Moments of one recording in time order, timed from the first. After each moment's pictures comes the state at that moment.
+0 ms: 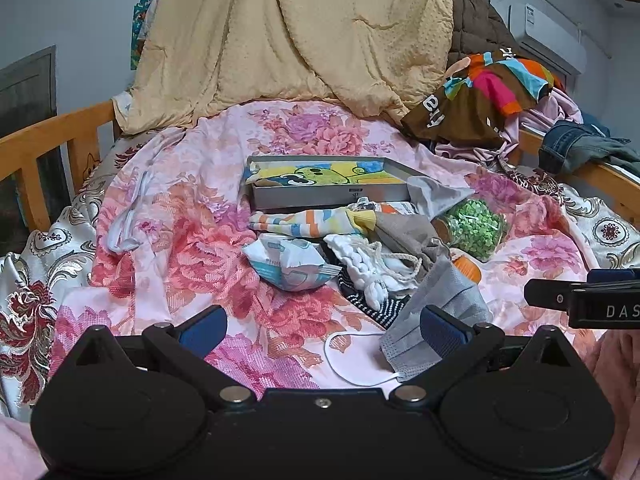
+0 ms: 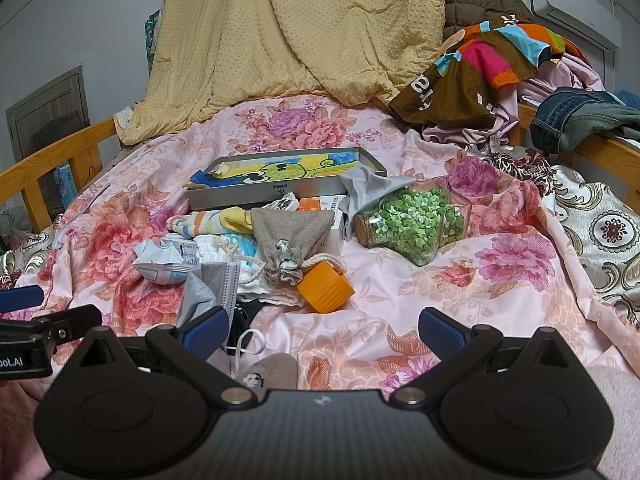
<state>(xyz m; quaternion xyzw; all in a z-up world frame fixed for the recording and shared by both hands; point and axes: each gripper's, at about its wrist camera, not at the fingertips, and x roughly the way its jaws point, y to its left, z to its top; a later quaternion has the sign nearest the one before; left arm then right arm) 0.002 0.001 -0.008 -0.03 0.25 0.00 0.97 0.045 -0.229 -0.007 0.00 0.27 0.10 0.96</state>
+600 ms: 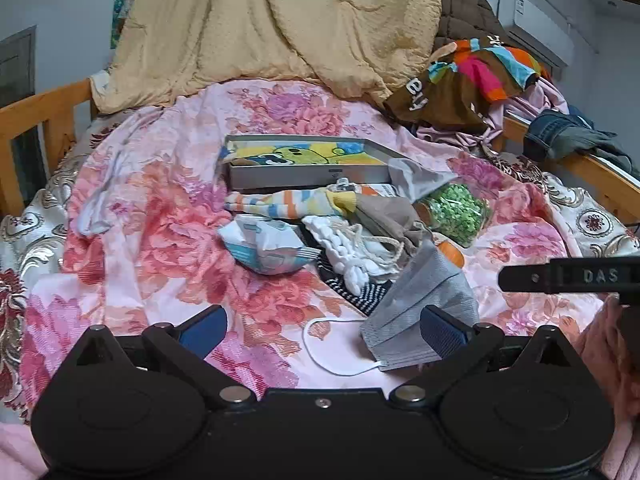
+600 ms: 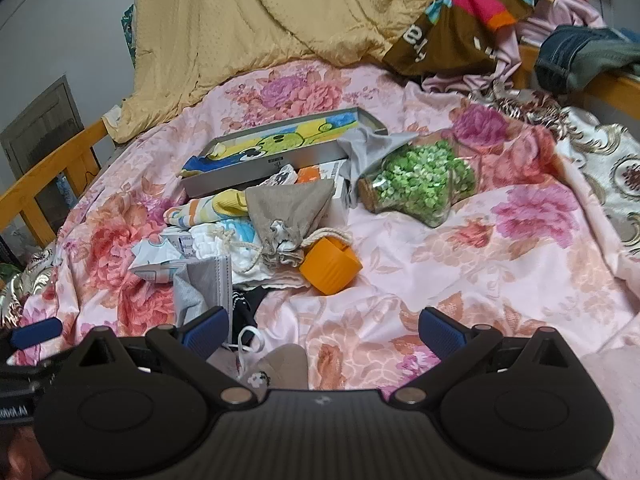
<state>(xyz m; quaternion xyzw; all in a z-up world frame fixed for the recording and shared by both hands) 0.015 0.001 -0.011 -0.05 0.29 -0.04 0.96 0.078 -0.242 -0.014 0.06 0.34 0.11 0.93</state>
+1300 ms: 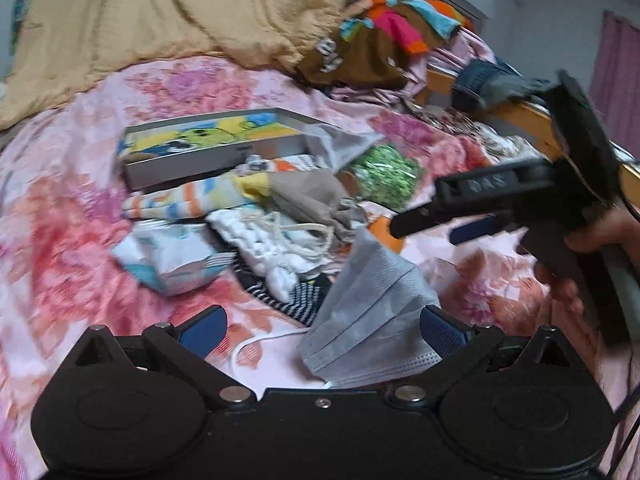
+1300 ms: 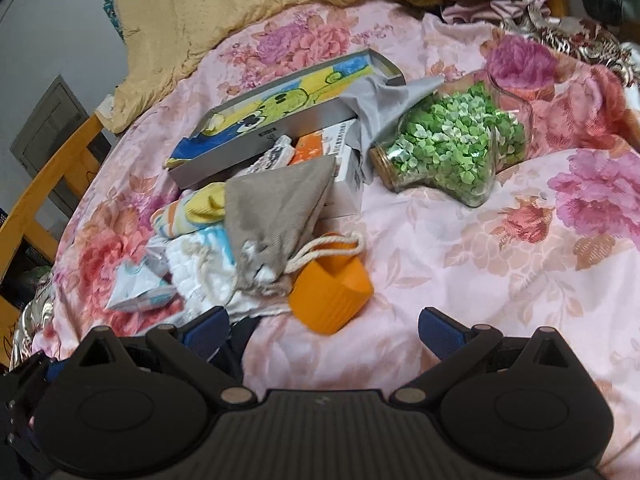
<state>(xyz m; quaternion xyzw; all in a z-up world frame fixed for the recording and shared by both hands) 0.078 -0.018 -0.027 0.00 0.33 -0.19 0.93 0.186 -0.260 -0.038 0.12 0.43 0.17 0.88</state>
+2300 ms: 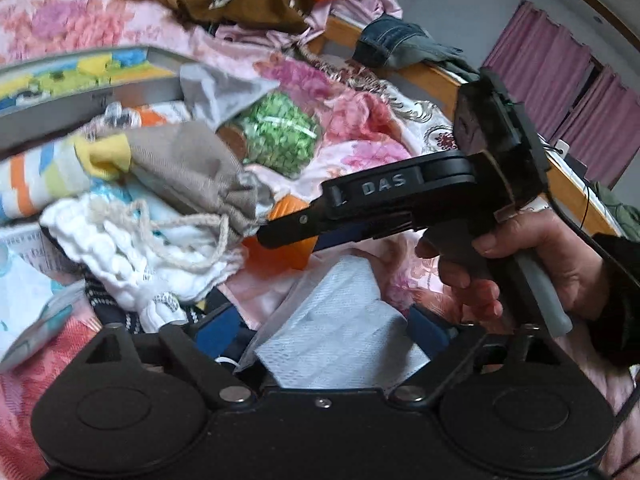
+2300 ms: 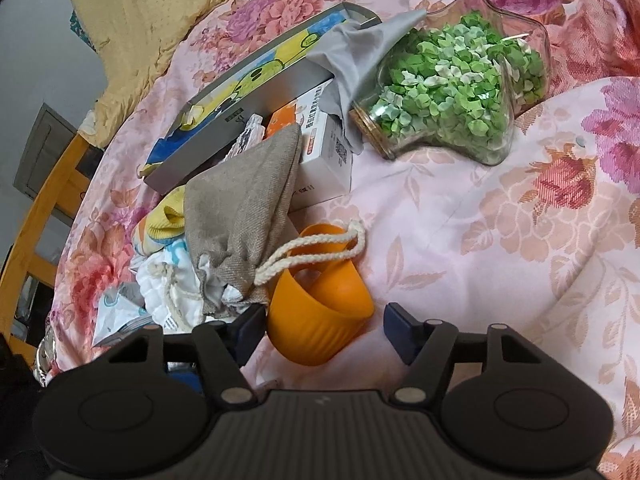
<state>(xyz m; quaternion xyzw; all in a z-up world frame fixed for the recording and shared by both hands) 0.176 -0.038 -0.066 -0.07 0.39 -0.39 0.83 0.233 -0.267 -0.080 0.20 0.48 0.18 0.84</state>
